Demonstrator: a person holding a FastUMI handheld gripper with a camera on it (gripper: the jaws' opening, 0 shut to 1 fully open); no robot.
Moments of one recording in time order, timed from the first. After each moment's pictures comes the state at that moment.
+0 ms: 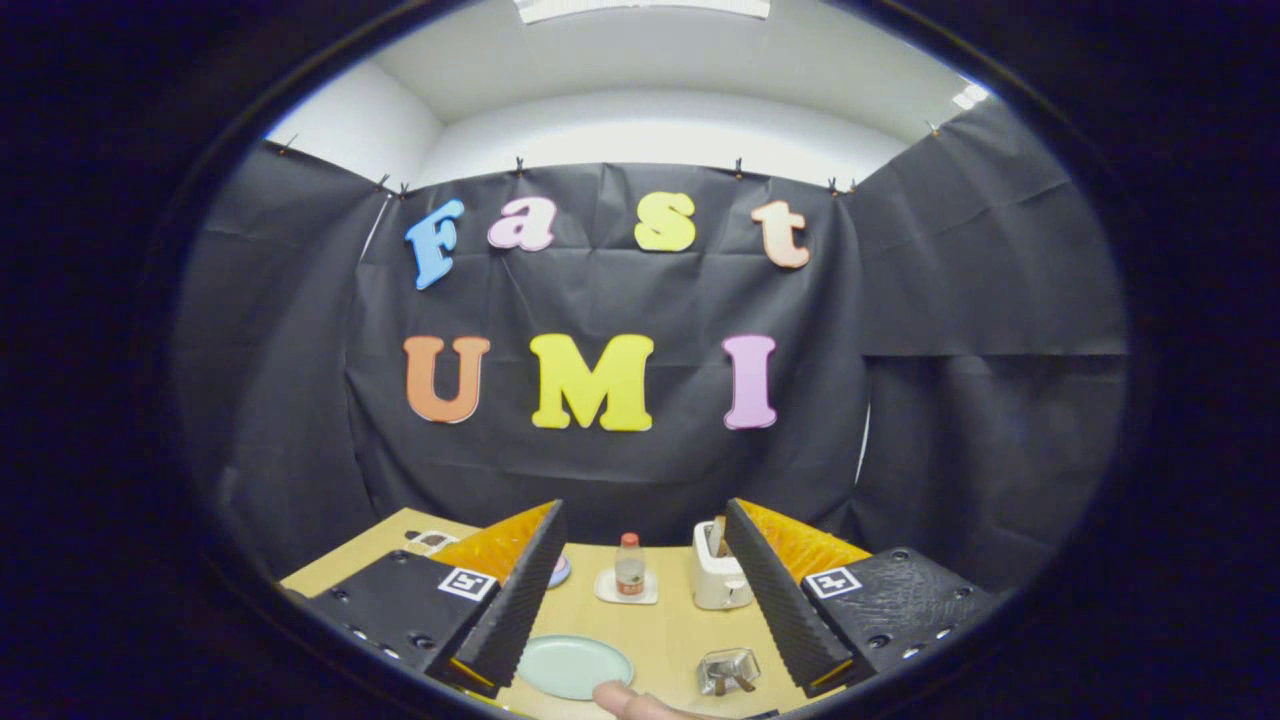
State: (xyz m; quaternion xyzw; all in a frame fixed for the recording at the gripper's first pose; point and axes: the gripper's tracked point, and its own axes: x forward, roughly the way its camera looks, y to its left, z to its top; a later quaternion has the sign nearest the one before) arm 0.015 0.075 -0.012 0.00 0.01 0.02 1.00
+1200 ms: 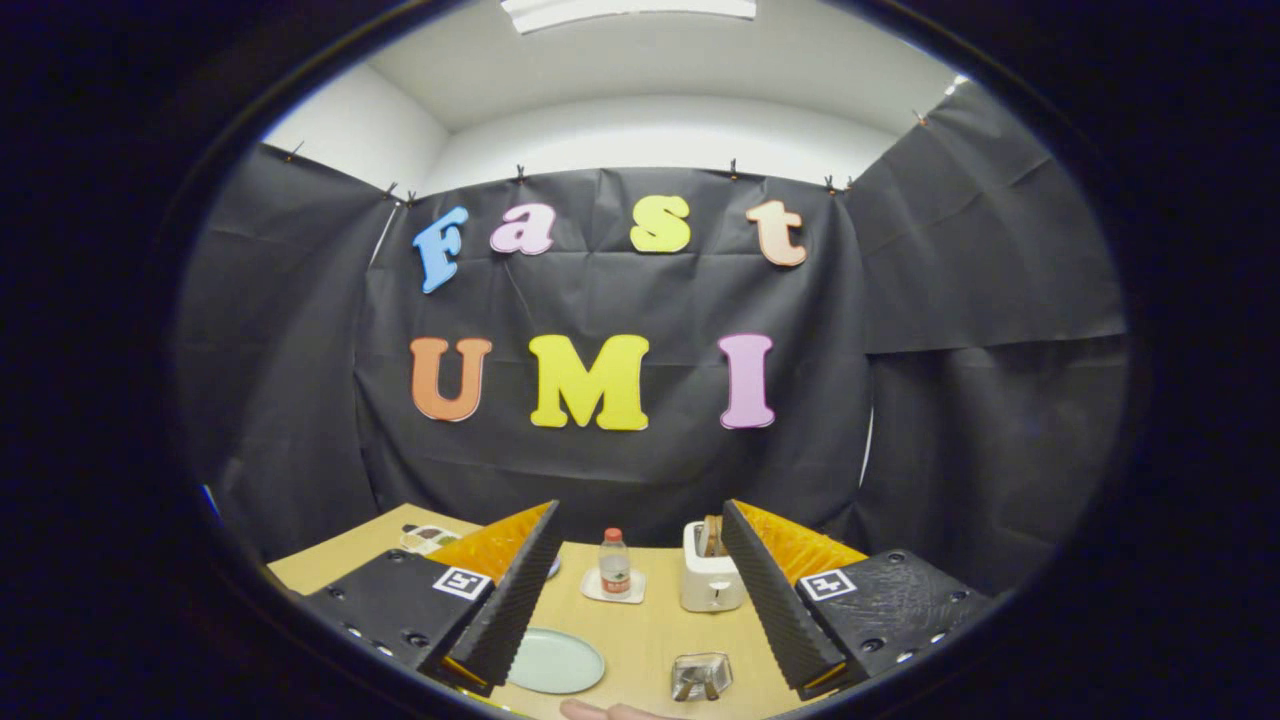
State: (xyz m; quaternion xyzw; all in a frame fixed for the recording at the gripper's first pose) arm 0.027 0.008 -0.054 0.01 0.01 0.05 1.00
